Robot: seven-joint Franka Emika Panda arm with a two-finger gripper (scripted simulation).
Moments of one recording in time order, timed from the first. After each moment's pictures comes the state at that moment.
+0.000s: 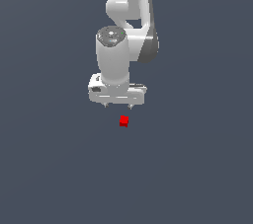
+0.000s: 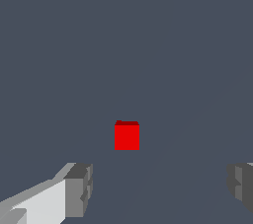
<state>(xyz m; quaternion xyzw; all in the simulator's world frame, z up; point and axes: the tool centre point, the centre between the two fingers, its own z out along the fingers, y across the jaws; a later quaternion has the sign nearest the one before) 0.006 -0.034 0.178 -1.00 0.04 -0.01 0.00</state>
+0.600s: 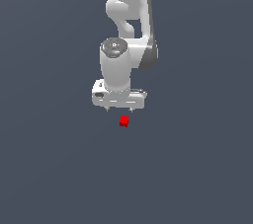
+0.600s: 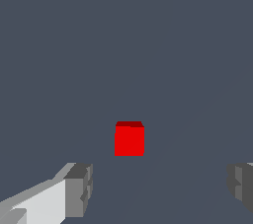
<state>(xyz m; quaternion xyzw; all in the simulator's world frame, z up) 0.002 -0.030 0.148 -1.00 0.04 -0.01 0.00</state>
